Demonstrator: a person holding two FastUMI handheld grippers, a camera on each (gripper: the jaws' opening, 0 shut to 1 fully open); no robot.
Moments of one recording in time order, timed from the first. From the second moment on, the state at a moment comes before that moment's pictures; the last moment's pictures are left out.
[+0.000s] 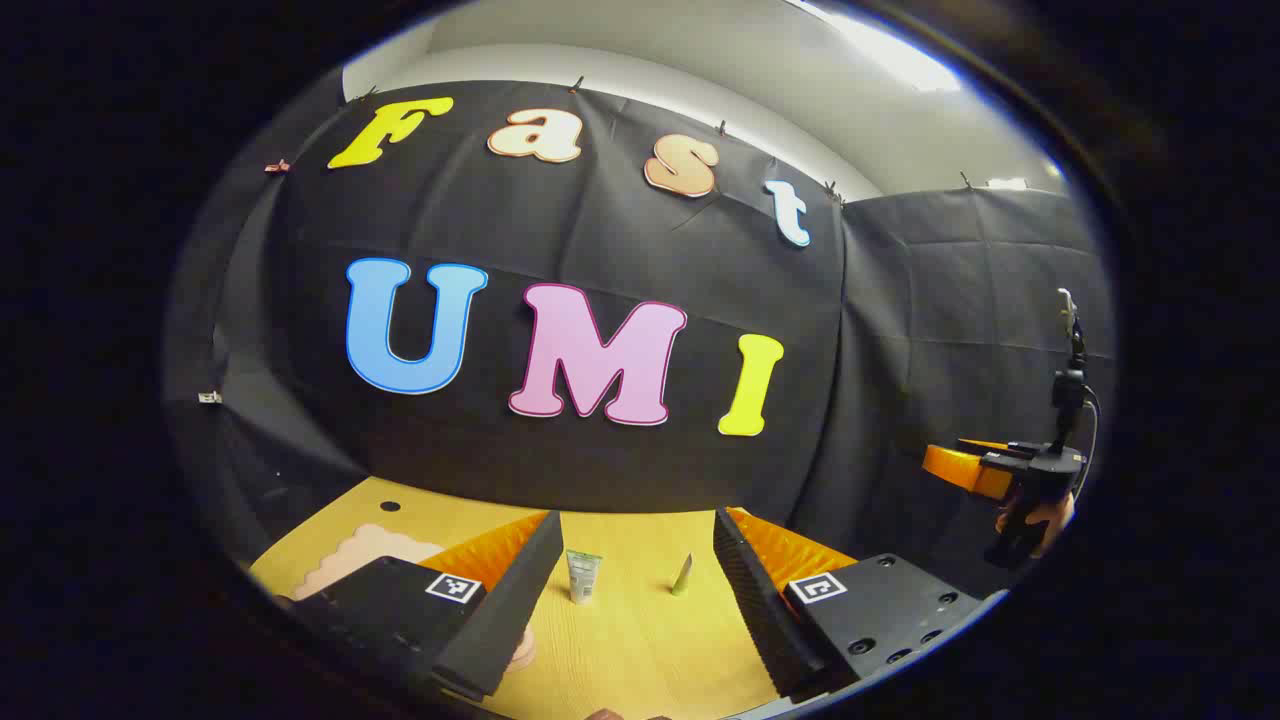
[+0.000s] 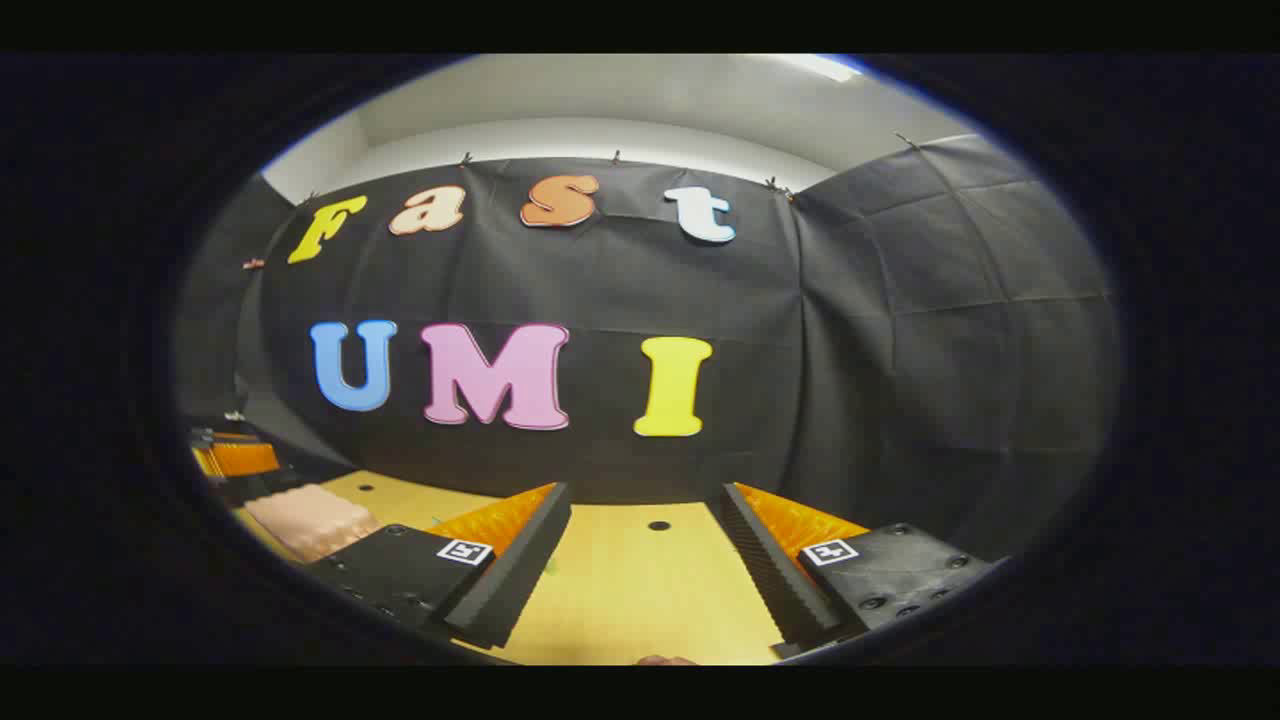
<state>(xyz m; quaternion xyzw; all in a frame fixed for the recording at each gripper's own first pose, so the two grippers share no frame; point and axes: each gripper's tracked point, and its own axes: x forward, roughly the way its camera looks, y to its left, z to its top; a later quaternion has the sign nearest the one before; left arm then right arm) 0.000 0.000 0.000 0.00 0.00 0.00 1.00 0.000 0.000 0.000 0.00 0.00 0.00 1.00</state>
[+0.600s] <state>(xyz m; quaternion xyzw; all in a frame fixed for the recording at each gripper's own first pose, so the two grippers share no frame) 0.016 0.009 -0.018 -0.01 0.03 0.02 1.00 -0.034 -0.080 0.008 -0.03 0.02 -0.08 1.00</state>
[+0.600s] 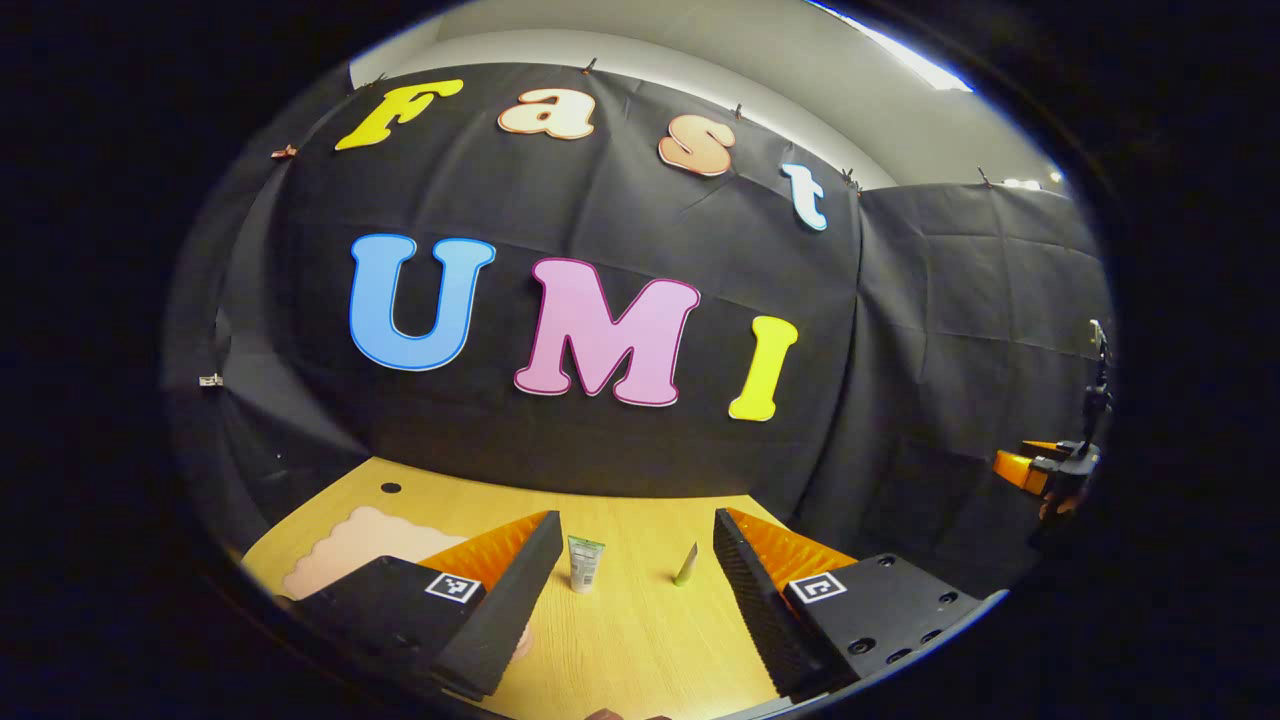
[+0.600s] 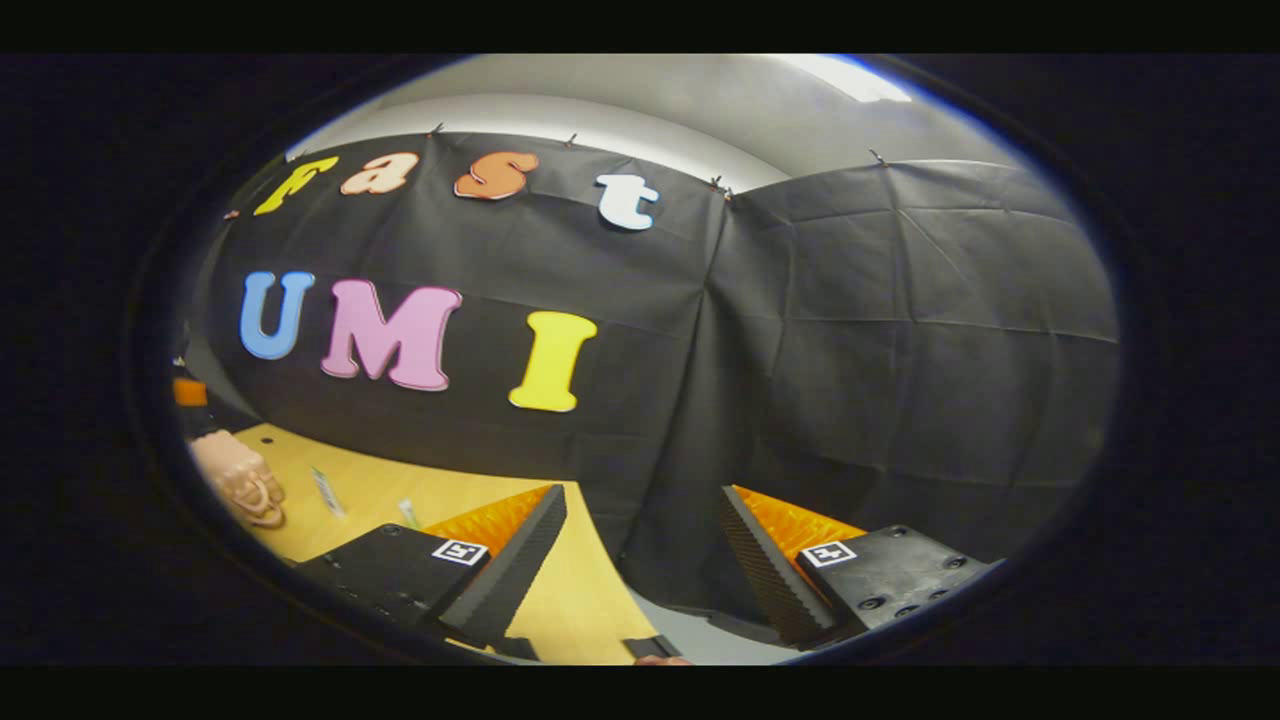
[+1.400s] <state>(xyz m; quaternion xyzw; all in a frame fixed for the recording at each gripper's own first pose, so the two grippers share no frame) 0.079 0.108 -0.211 -0.06 0.31 0.07 0.95 0.019 0.066 0.047 0.03 -0.03 0.07 1.00</state>
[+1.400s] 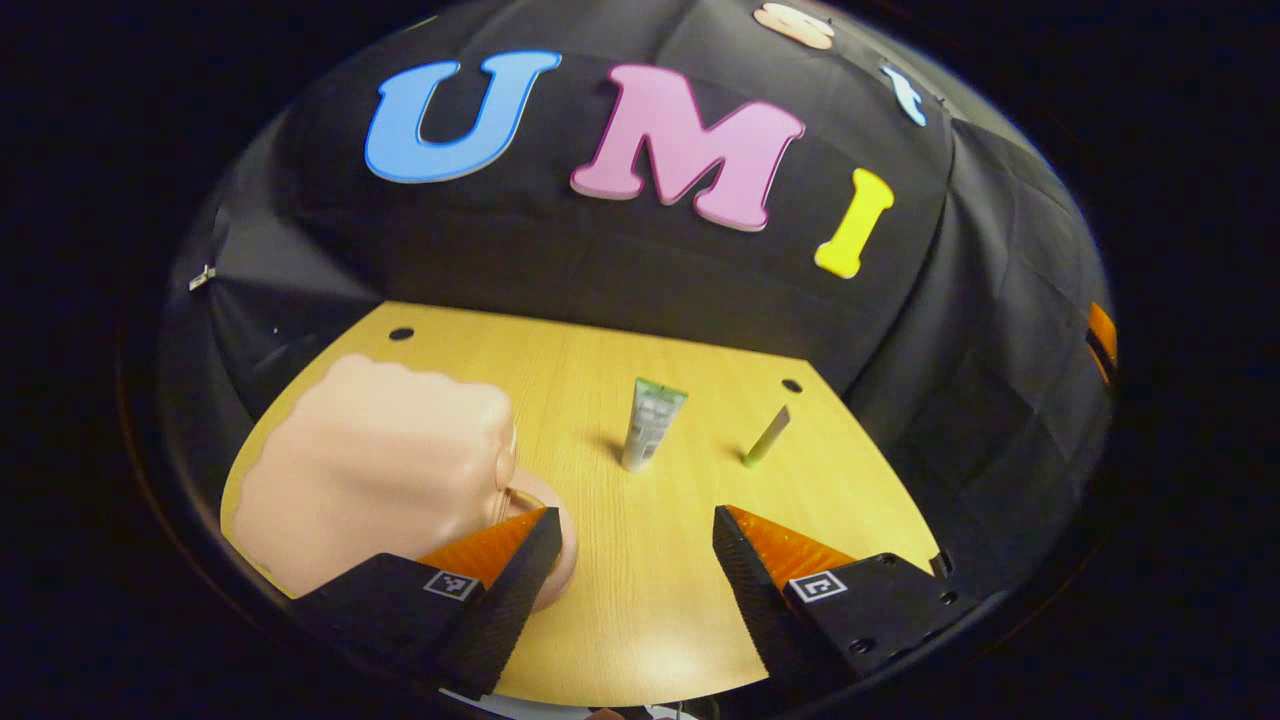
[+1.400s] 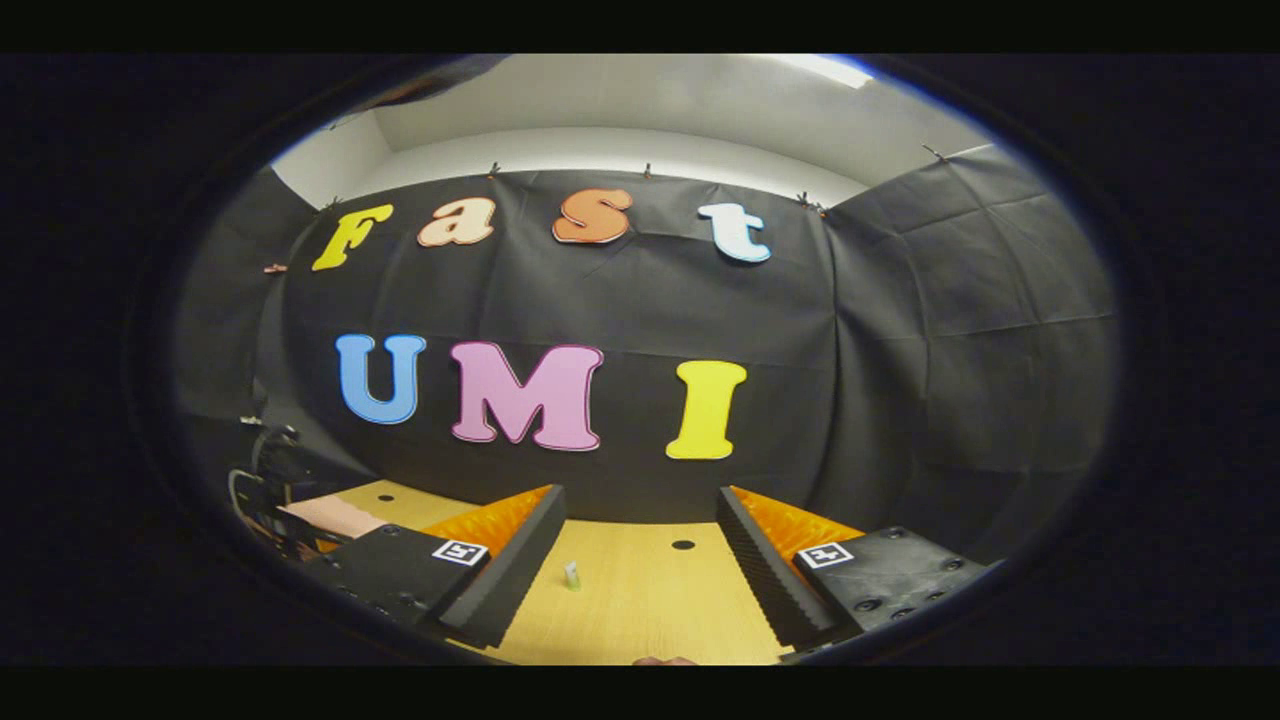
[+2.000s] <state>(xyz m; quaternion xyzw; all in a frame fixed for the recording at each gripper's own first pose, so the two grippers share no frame) 0.109 0.150 -0.308 -0.07 0.47 0.17 0.86 0.100 -0.010 0.008 0.06 0.00 0.06 1.00</state>
